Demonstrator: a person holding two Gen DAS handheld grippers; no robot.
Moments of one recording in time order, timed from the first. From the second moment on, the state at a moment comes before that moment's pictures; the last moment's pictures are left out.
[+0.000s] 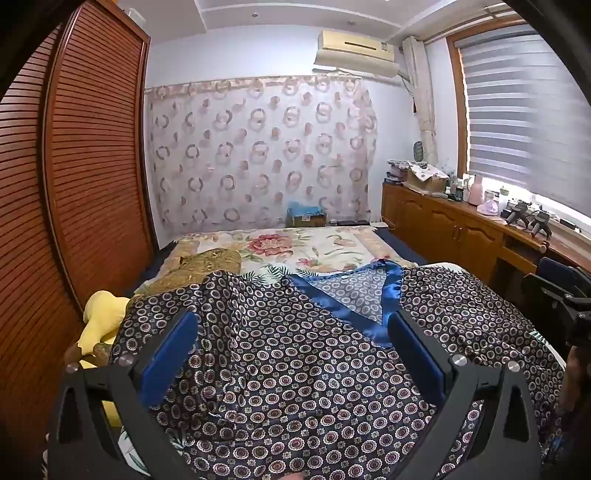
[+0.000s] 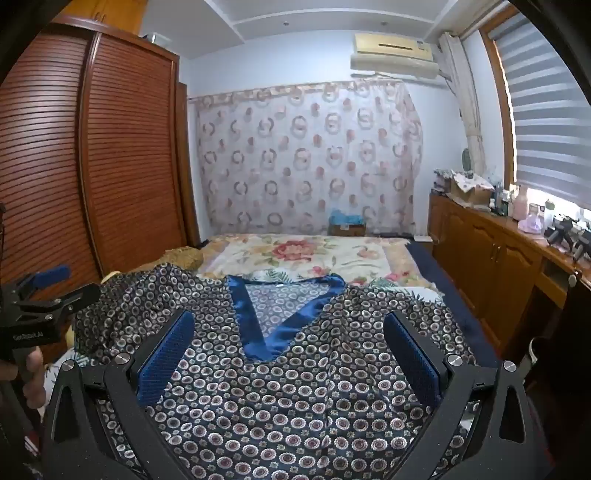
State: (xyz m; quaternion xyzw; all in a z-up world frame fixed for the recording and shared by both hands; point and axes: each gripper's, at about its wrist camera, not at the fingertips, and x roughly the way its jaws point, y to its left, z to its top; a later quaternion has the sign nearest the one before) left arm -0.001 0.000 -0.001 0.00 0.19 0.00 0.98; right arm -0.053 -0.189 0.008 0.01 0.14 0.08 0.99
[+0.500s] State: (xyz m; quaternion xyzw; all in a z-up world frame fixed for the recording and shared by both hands) left arm -0.004 0.001 0.002 0.00 0.19 0.01 0.98; right arm -0.053 -0.185 0.011 0.01 0.14 0.07 0.99
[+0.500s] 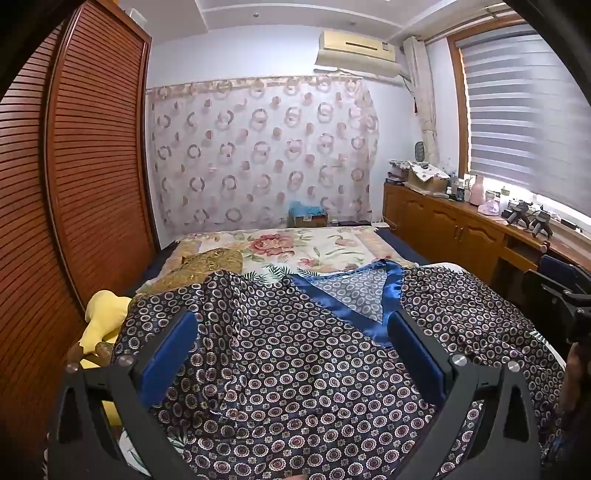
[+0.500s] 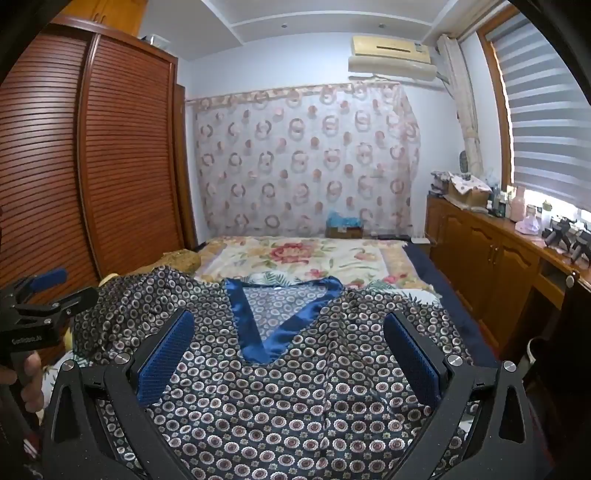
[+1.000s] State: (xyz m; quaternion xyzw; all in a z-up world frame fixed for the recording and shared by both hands) left arm -0.007 0.001 0.005 0.00 0.19 0.01 0.98; right arm -0.057 -0.182 0.011 0.01 0.14 0.07 0.99
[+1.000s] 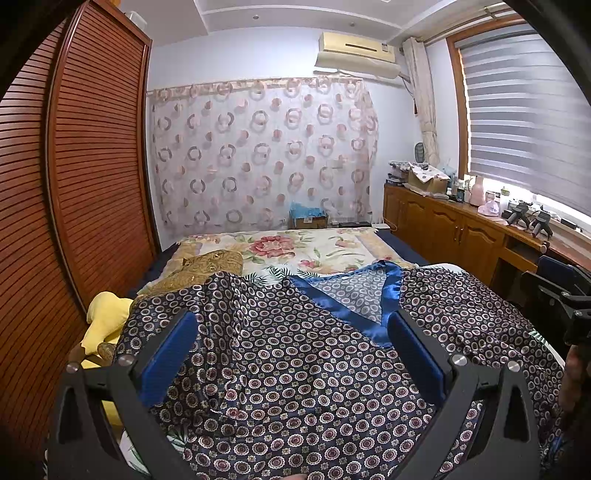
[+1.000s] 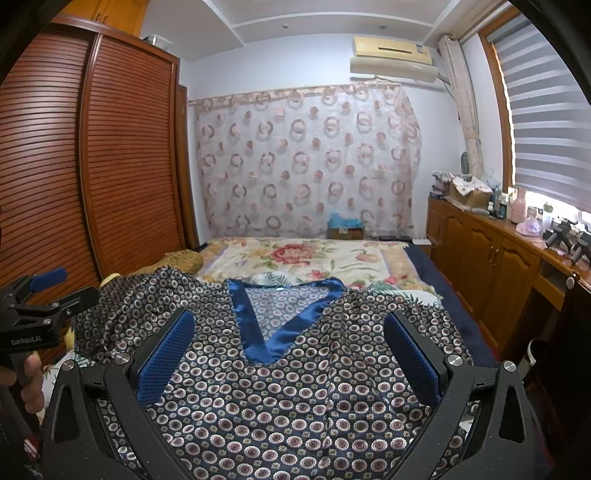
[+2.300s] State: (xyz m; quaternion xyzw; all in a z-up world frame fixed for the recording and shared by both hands) left arm -0.015 -0.002 0.016 0.00 0.19 0.00 0.98; right arm -0.058 -0.178 0.012 0.01 0.14 0.07 0.99
